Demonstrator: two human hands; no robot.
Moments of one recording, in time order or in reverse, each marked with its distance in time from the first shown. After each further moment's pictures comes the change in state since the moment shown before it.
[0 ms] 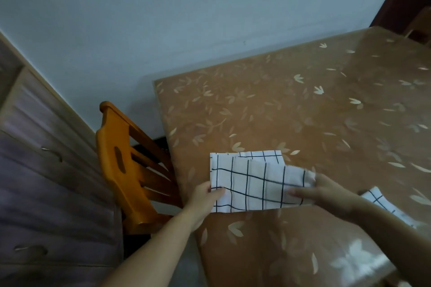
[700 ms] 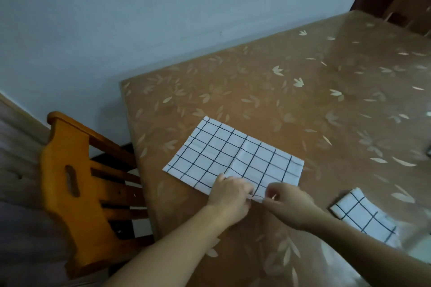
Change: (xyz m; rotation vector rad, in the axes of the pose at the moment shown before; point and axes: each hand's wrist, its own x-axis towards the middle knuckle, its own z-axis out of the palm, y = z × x) left_hand 0.037 0.057 0.110 1.324 -0.084 0.675; right_hand 0.036 0.030 -0.003 -0.708 0.313 0.079
